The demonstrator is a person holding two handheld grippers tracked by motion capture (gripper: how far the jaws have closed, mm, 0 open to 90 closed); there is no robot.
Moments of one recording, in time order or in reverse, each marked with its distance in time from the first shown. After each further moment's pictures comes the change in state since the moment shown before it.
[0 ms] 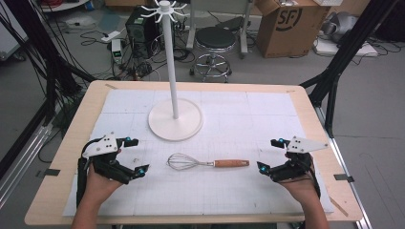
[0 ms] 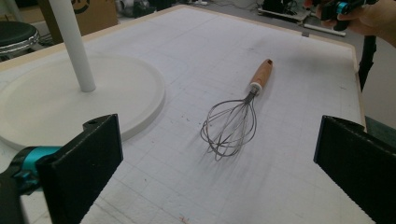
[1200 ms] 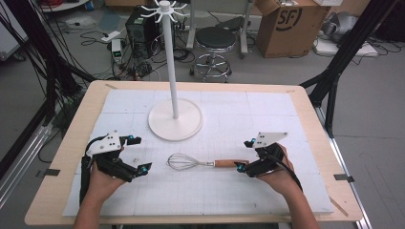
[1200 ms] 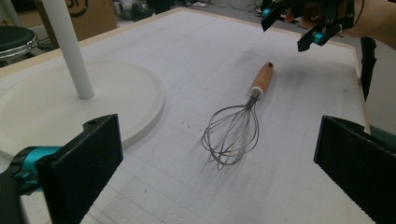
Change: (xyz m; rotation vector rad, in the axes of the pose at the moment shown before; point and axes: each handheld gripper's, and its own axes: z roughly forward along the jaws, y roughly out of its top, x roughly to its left) left arm 0.001 0.003 0.007 -0.004 -0.006 0.011; right arm 0.021 0.027 0.066 0.230 0.086 -0.131
